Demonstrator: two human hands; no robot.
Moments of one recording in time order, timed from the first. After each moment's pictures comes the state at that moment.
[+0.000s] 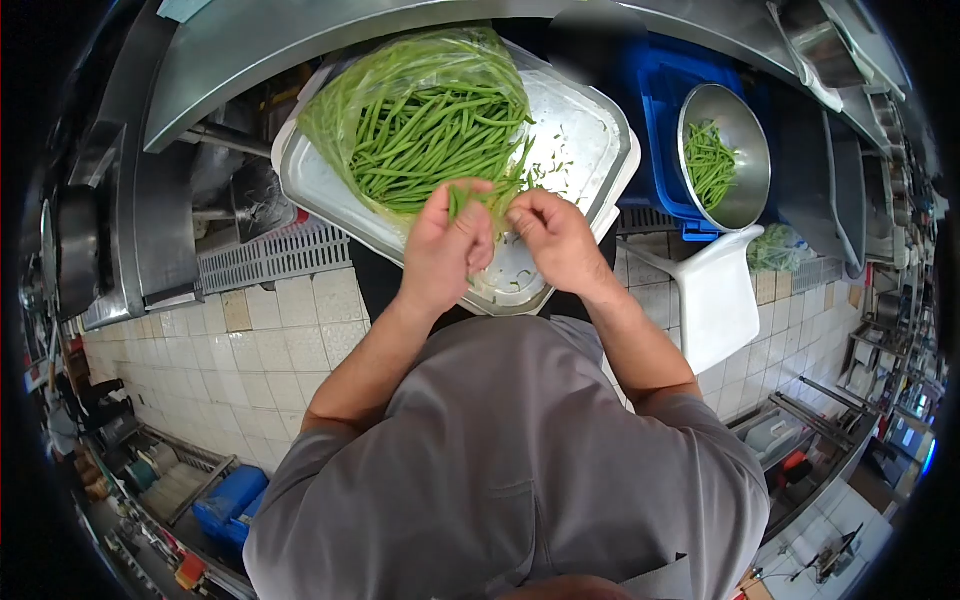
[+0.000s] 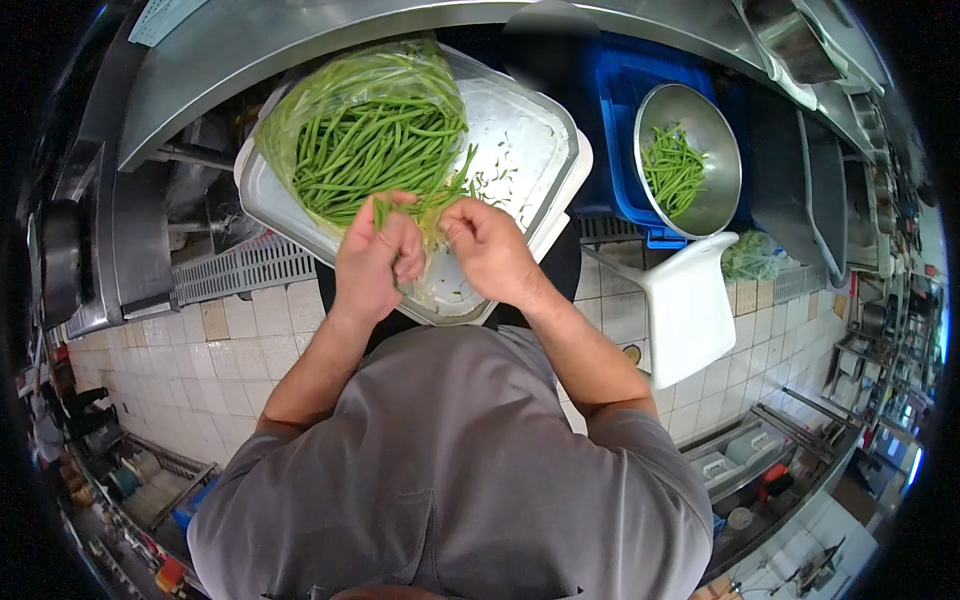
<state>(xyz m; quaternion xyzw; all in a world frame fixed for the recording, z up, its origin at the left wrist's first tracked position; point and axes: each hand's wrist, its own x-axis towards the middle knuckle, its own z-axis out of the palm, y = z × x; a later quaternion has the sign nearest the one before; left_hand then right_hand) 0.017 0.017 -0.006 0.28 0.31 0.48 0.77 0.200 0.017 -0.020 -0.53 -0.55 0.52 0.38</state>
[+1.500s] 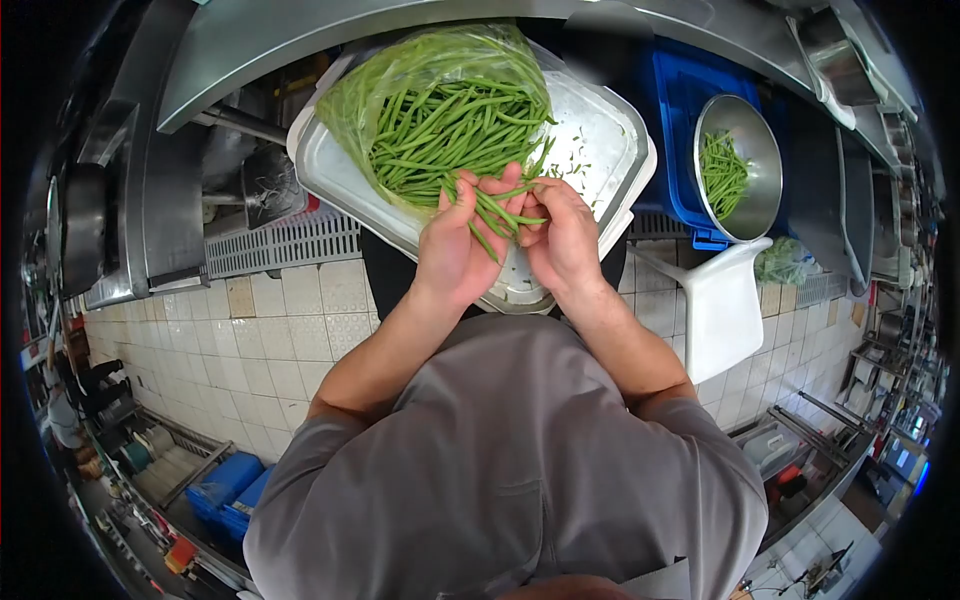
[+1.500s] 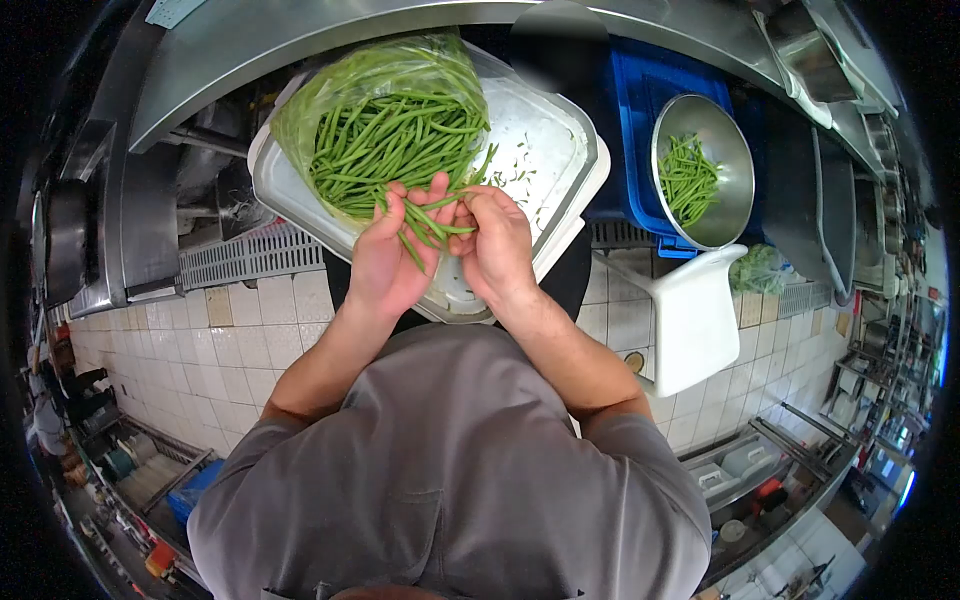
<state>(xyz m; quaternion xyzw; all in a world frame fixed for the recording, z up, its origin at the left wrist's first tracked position) 0.027 0.023 -0.019 0.04 0.20 0.58 0.79 0.165 0.026 -0.023 -0.41 -0.09 0.70 0.58</state>
